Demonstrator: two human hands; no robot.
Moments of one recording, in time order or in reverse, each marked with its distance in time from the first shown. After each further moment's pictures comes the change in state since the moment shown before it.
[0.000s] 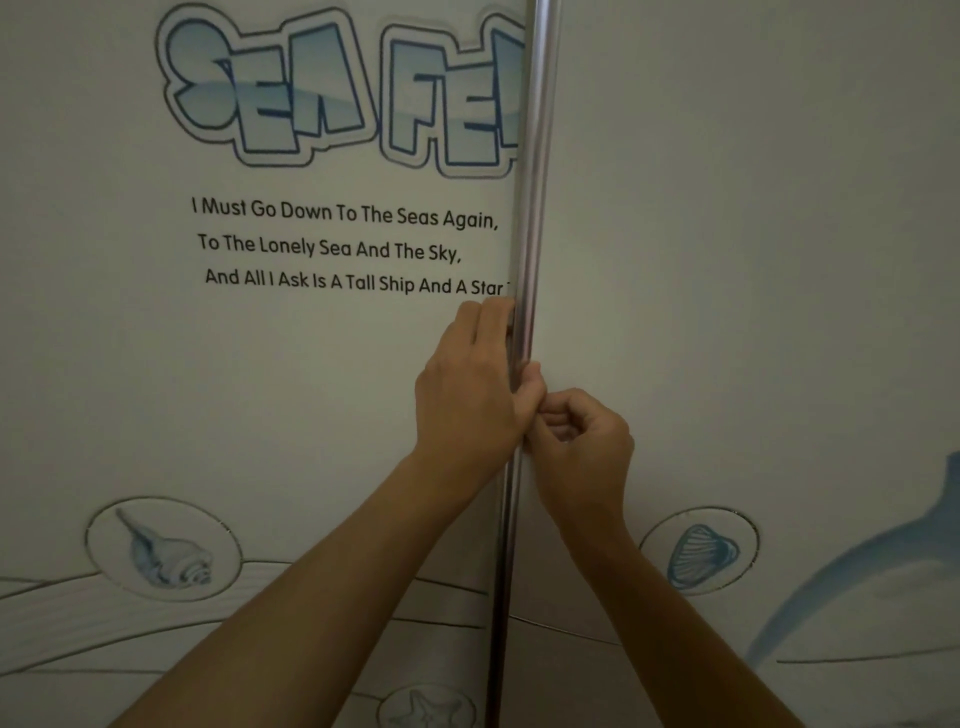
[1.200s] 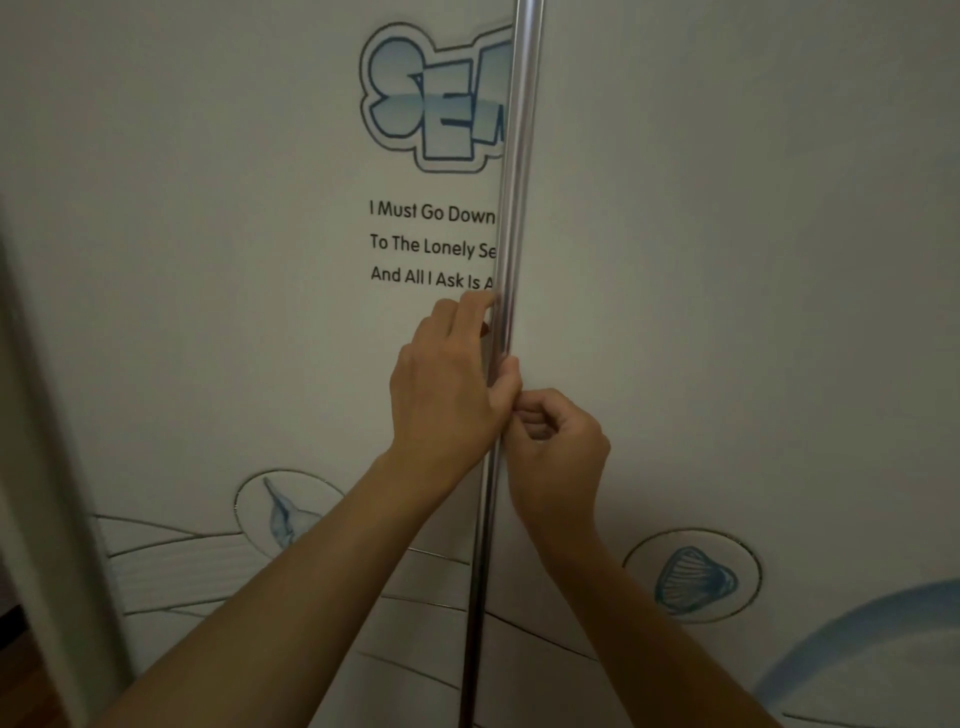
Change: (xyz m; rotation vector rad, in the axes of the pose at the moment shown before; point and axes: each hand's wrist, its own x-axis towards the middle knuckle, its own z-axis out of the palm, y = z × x) left_hand -0.009 -0.093 -0.084 0.153 0.060 -0.120; right_hand -0.050 -0.038 0.112 0.039 -0.123 -0.009
